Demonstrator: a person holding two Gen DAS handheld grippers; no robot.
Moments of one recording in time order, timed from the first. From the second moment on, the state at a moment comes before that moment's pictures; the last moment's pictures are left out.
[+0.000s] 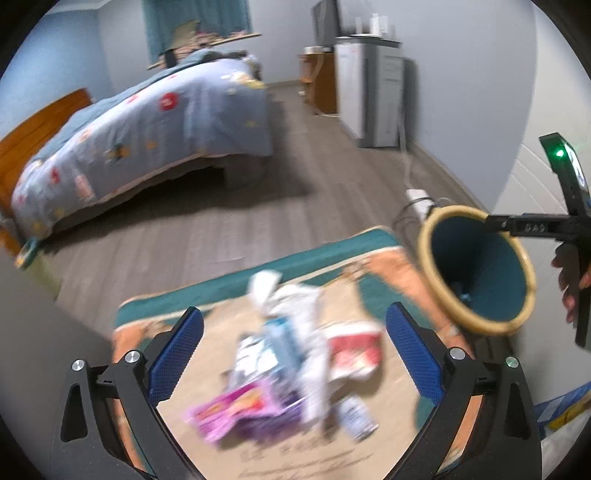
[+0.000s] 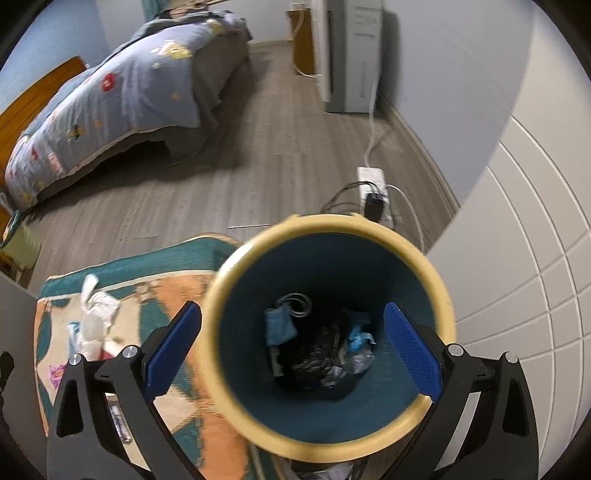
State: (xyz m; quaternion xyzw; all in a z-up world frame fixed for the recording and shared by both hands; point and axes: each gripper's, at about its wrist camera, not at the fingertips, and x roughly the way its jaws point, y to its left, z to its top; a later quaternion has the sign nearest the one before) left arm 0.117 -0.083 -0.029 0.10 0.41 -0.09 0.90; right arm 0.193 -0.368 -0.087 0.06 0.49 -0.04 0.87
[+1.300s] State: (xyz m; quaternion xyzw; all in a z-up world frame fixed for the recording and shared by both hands) left arm 0.105 0.068 -0.130 0.05 0.51 -0.04 0.86; right arm 0.195 -0.120 -0.151 0.00 0.59 0.09 0.80
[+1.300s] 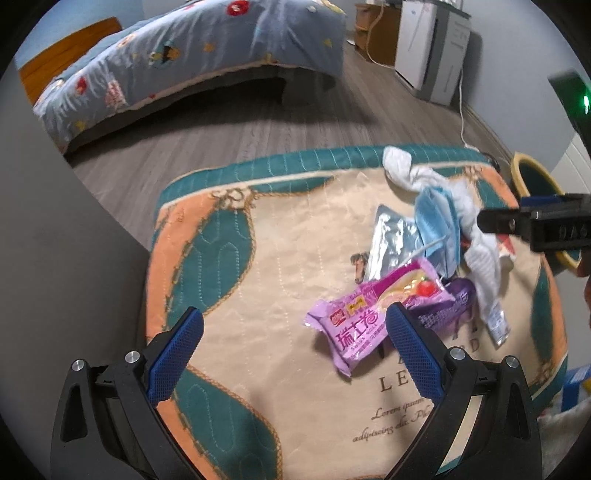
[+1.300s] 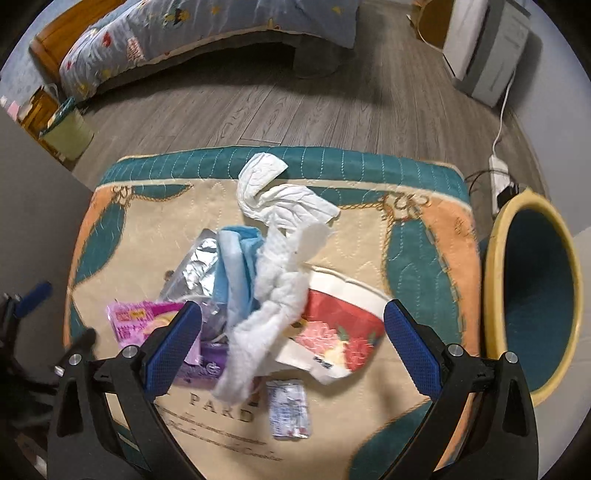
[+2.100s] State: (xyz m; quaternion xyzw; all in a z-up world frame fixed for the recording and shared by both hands) left arm 0.124 0.028 -0.163 0.04 0.56 -0.11 0.82; right arm 0.190 -0.107 -0.179 -0.01 0.62 0.14 0.77
